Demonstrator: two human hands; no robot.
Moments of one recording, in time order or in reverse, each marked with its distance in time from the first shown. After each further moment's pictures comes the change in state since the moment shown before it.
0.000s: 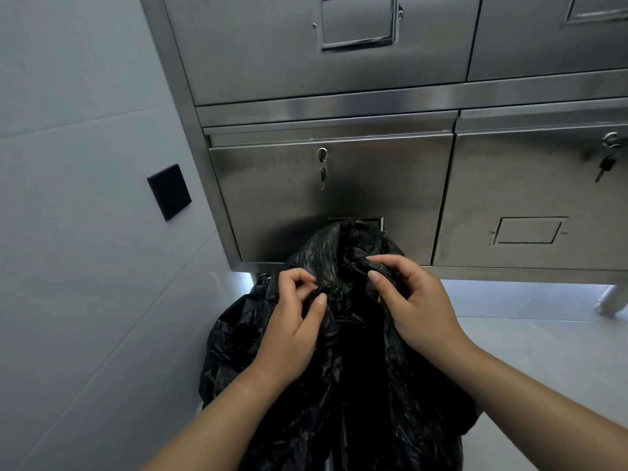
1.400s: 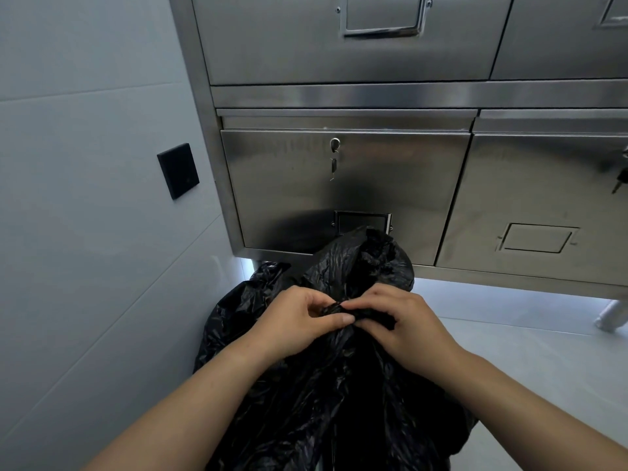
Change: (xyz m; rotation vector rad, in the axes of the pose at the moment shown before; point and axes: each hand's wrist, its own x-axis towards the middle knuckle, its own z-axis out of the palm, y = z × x) left_hand 0.011 -0.004 -0.008 0.189 -0.318 -0.213; right_hand -0.011 0.023 -0.002 -0.283 -0.386 -0.286
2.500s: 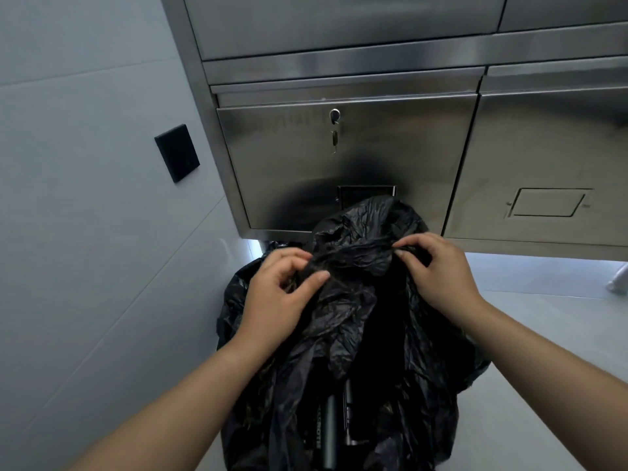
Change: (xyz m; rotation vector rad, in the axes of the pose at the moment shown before) left_hand -0.020 -0.018 0.002 -0.137 0.528 0.217; right_hand 0.009 0.036 -0.014 -0.108 0.329 0.322
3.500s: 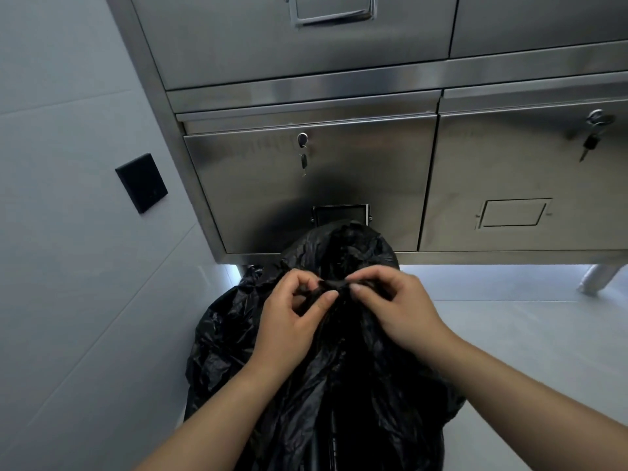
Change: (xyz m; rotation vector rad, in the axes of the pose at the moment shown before) left_hand 0.010 0.009 0.046 -0.079 -0.091 0.015; right_hand -0.016 -0.025 0.004 0.433 -0.117 0.104
